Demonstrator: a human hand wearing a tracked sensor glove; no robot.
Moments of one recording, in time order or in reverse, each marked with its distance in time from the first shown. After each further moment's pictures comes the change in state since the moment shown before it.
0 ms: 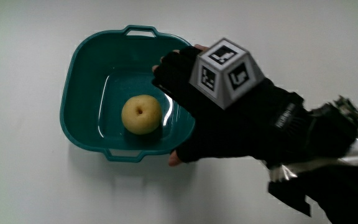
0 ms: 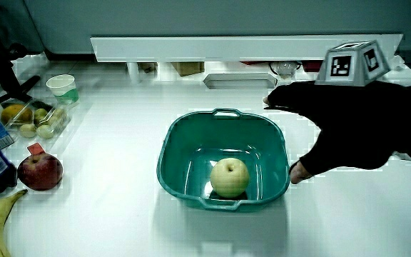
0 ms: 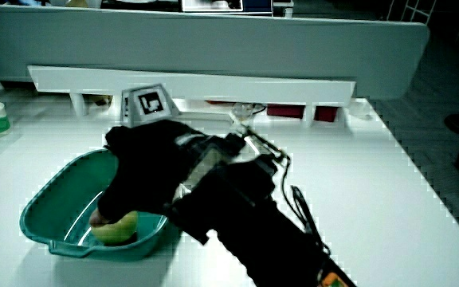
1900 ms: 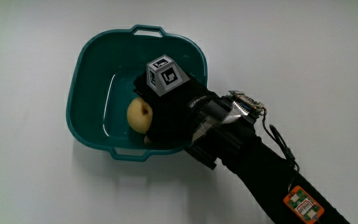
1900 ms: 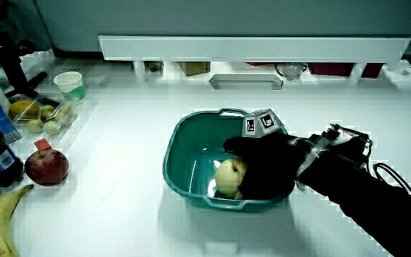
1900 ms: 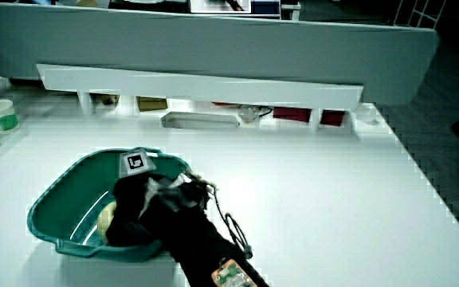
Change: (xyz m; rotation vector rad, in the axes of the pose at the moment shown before) arm -0.088 0.108 0.016 0.428 0.124 0.478
